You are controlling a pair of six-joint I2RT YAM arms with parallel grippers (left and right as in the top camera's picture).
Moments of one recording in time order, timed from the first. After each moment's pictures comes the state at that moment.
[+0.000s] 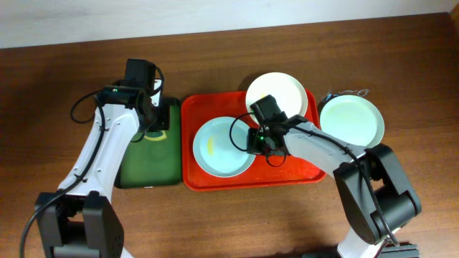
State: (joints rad) left arm -0.18 1.78 1.46 -0.96 -0.06 -0.09; right arm 0.43 1.83 1.04 -0.46 -0.14 0.62
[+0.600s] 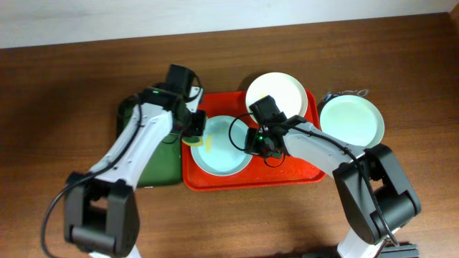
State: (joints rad) left arm -0.37 1.88 1.45 -0.89 0.11 -0.11; right arm 0.43 1.83 1.04 -0.46 -0.18 0.71
